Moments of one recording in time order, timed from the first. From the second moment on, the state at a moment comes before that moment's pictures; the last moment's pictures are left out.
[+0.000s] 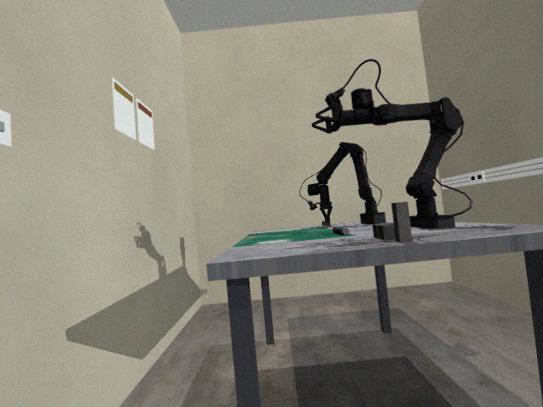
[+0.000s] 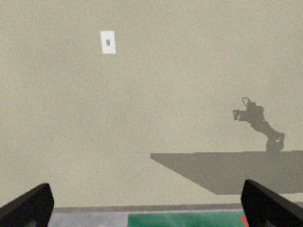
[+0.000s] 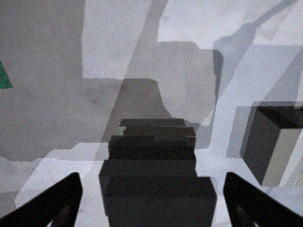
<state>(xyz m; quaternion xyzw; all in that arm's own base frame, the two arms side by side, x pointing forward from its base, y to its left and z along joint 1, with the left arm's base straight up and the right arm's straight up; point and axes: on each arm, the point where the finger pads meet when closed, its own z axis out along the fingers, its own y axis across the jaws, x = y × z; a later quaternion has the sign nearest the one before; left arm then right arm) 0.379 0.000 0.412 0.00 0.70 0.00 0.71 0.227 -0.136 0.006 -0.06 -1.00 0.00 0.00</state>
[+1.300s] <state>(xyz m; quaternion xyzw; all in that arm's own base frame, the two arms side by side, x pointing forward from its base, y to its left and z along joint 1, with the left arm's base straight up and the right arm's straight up) 0.379 0.000 0.412 0.00 0.70 0.00 0.71 0.228 -0.135 0.006 -0.06 -1.00 0.00 0.00</state>
